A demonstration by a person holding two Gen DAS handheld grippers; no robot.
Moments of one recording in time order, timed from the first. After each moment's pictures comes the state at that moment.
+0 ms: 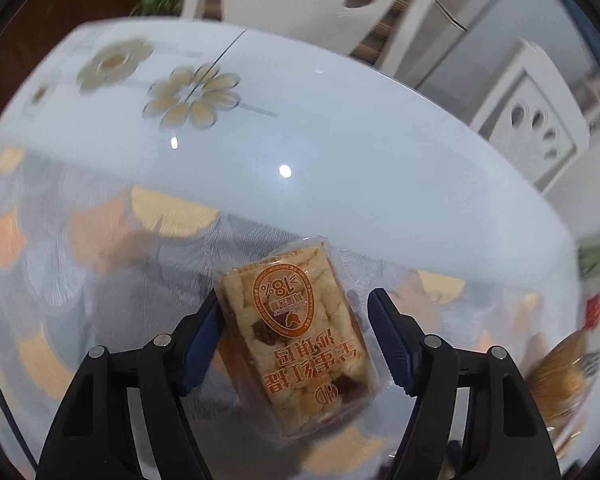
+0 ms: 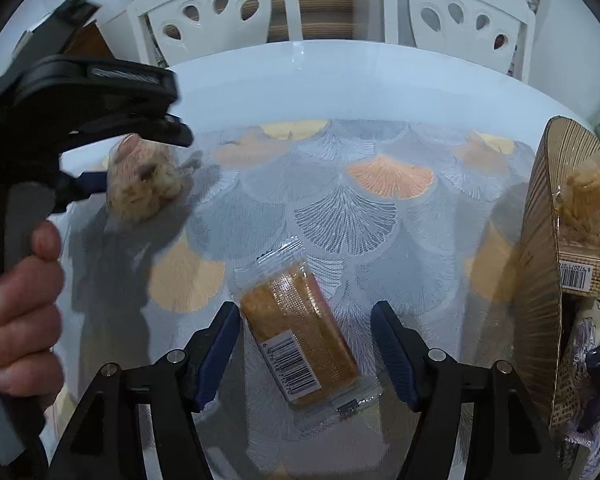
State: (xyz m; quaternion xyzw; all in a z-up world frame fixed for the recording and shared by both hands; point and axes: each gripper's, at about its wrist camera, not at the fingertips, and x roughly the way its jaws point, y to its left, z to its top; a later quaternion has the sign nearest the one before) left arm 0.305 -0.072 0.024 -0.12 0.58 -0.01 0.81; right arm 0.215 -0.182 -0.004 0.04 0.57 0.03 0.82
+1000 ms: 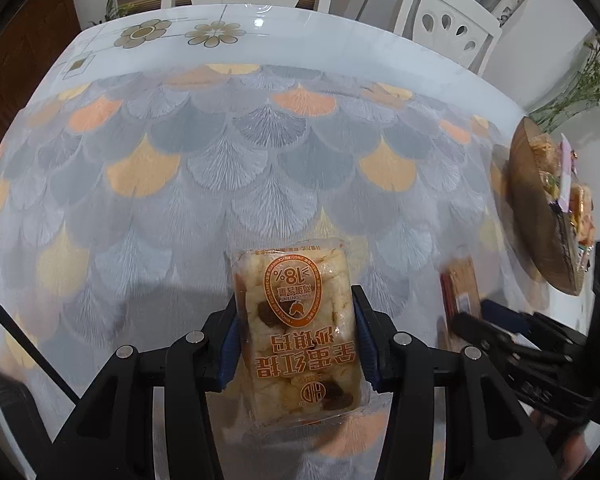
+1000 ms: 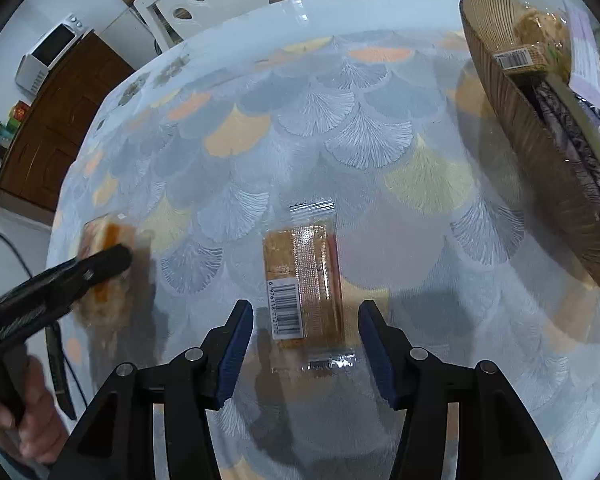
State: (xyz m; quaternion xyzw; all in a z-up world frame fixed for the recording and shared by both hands) left arm 0.133 -0.008 0.046 -0.05 0.59 -0.13 0.79; right arm 0.116 -0.175 -0.005 0.12 0.61 0.05 0.78
